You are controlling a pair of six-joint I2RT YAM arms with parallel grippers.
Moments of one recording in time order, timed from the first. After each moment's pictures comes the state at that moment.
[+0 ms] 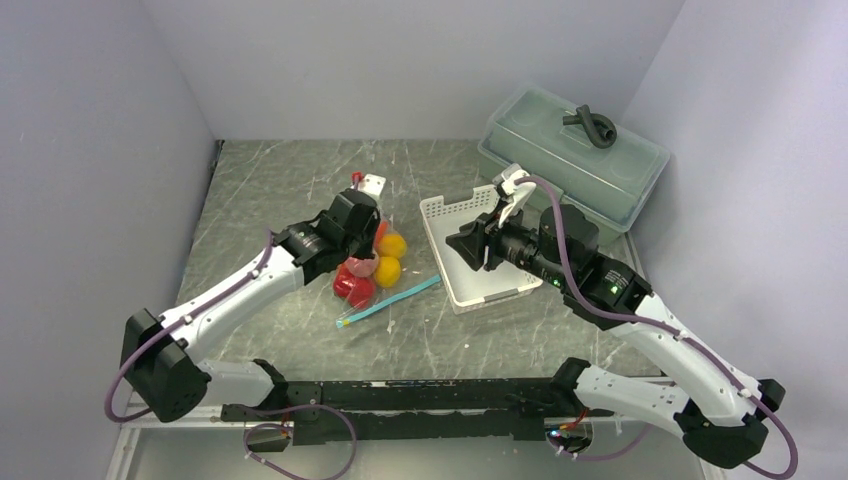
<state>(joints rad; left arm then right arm) -0.72 1.27 1.11 -0.55 -0.30 -0.28 0.83 0.90 1.13 -0.42 -0.03 0.21</state>
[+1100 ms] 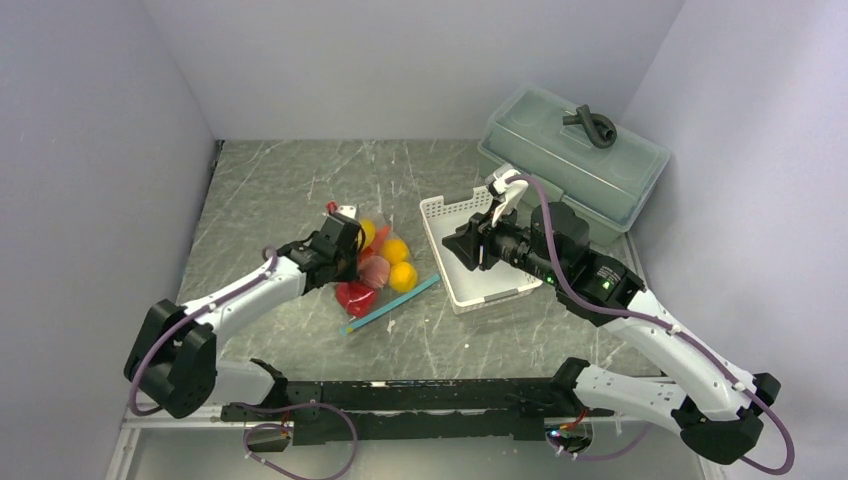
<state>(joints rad) -0.58 1.33 0.82 -0.44 -0.23 -0.48 0.83 0.93 1.13 -0.43 -0.04 0.22</state>
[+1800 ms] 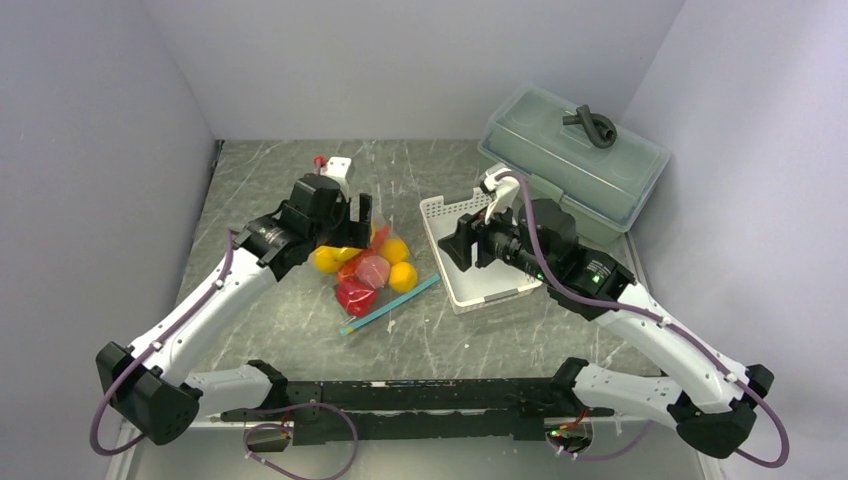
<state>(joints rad) -0.58 1.18 1.15 -0.64 -0.21 -0.33 0.83 0.96 1.14 -0.45 0.02 0.22</state>
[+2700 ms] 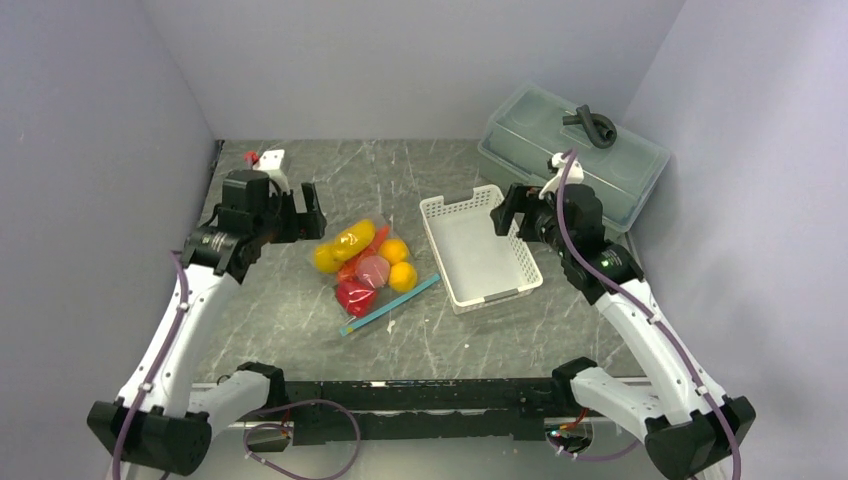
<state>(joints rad) -0.22 1.06 1.18 -0.74 0.01 -0.27 0.38 0.97 1.02 -0.45 0.07 0.37</state>
